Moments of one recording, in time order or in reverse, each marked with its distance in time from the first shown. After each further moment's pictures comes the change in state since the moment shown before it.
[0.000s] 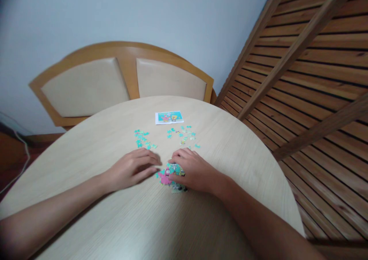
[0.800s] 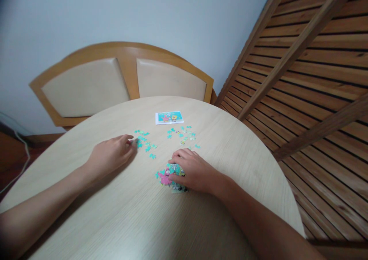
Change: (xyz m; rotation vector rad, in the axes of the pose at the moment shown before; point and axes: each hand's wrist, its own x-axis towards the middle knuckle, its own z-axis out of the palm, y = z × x) left_hand -0.011 -0.026 -0.032 0.567 0.031 -0.662; right_hand -0.001 0.000 -0.001 0.011 -0.004 0.002
